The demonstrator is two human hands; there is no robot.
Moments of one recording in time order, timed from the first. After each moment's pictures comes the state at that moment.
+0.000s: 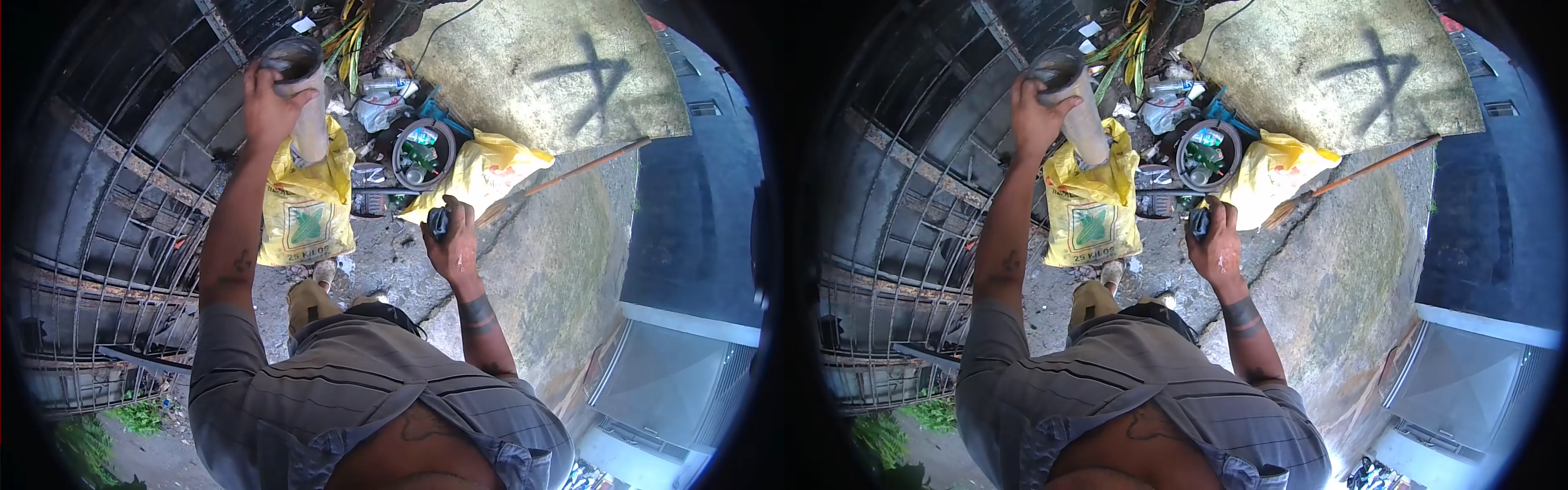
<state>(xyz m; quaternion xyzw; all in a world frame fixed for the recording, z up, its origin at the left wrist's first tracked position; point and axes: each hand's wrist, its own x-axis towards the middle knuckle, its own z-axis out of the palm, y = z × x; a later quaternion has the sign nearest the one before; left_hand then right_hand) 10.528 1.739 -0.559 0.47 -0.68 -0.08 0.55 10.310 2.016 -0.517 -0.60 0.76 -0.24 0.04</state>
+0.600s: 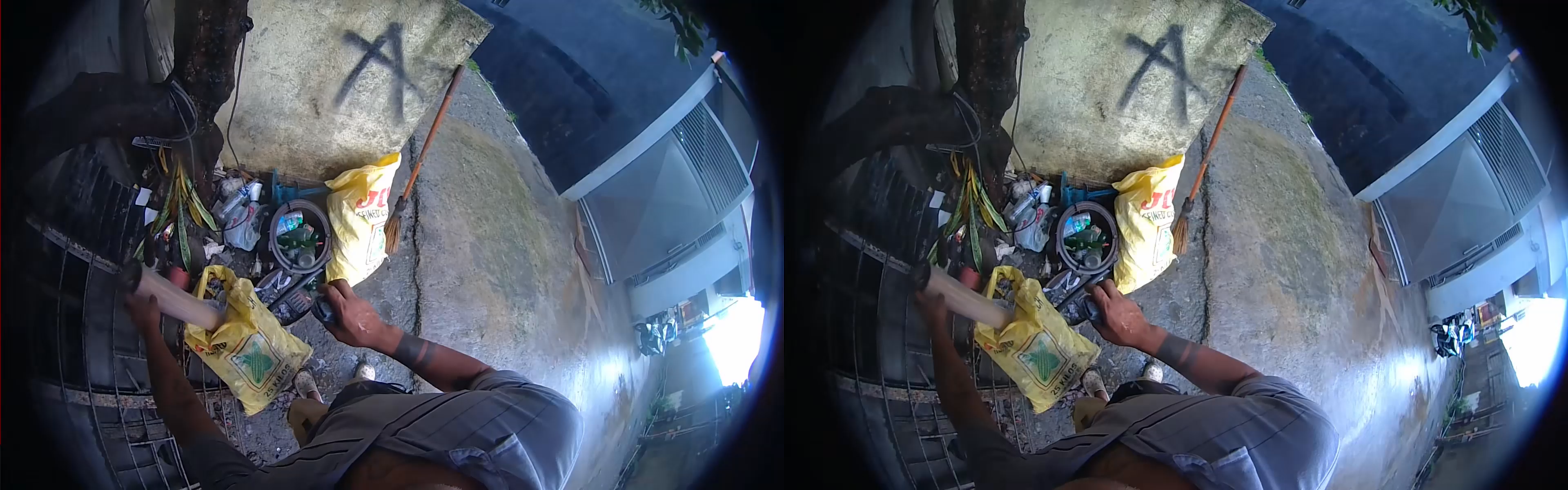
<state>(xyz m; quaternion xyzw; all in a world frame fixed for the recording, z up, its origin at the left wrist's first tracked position) 10.566 1.631 -0.732 0.63 -0.70 -0.18 0.28 10.299 2.044 -0.518 -0.54 0.80 -0.23 0.14</state>
